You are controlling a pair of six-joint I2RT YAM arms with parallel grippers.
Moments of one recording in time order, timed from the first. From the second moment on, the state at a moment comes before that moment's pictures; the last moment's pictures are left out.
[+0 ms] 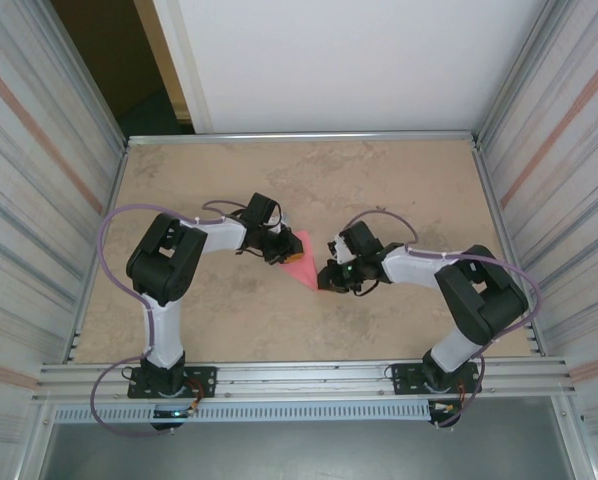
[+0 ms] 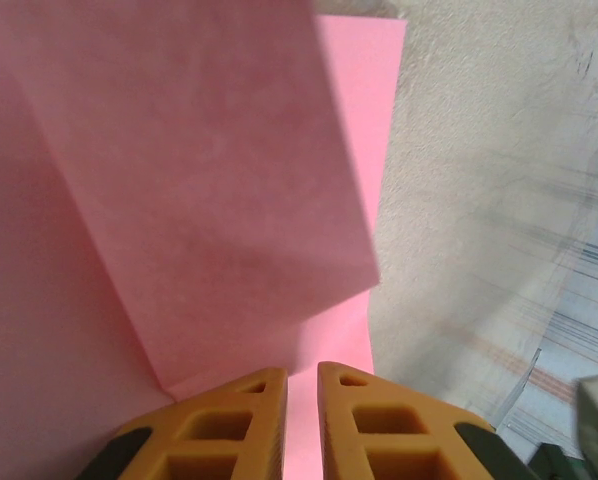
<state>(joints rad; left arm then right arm) -0.51 1.99 1.11 -0.16 0.61 -0.83 0.61 1.61 0.74 -0.18 -0.53 0.67</state>
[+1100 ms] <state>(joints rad) -0.50 1.99 1.11 -0.16 0.63 -0.82 0.62 1.81 0.91 -0.19 -0.47 0.69</state>
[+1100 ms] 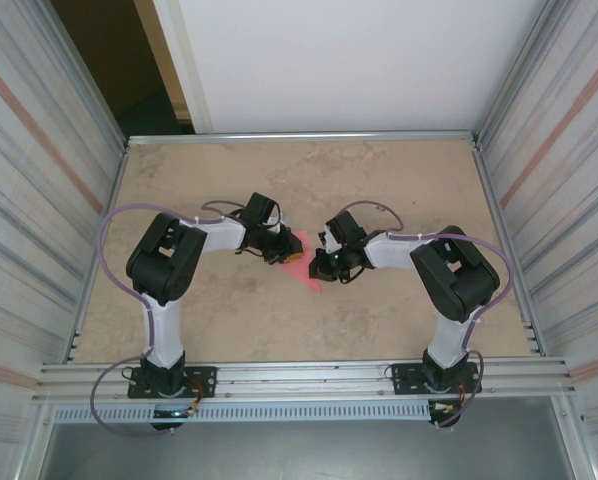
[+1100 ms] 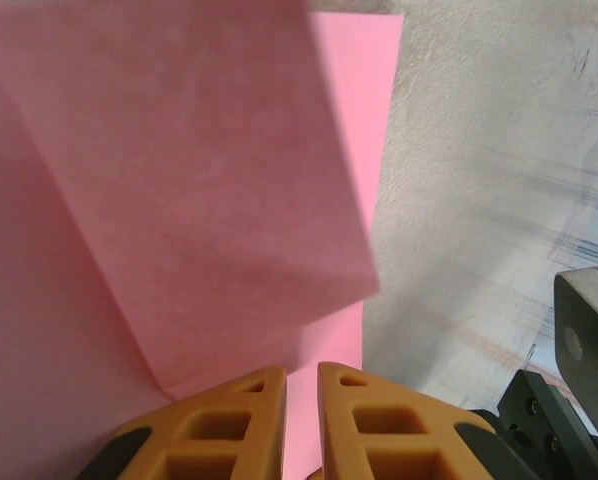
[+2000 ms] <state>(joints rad) -0.56 1.92 1.04 -0.13 0.63 -0.71 0.61 1.83 0.93 -0.22 -0.50 0.69</state>
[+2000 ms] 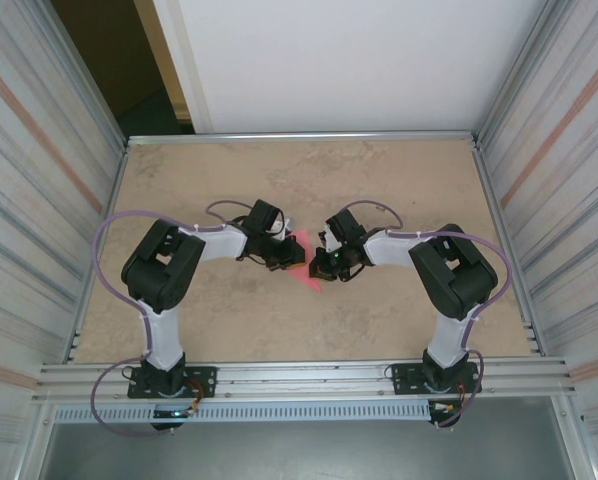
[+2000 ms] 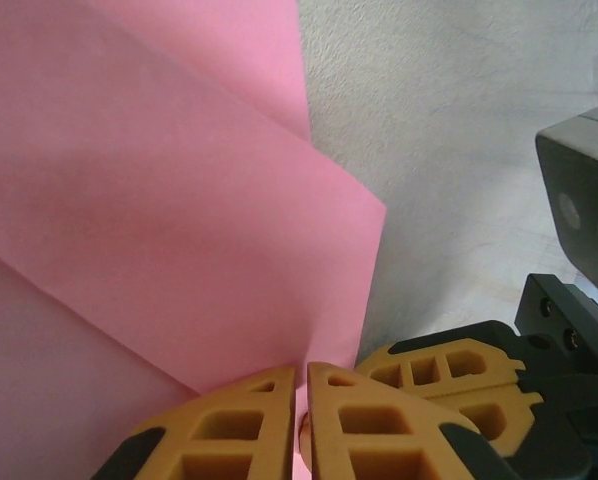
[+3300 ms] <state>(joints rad) -0.27 2.17 1.44 -0.38 0.65 -0.59 0.62 1.86 0.96 -0.23 -0.48 0.66</state>
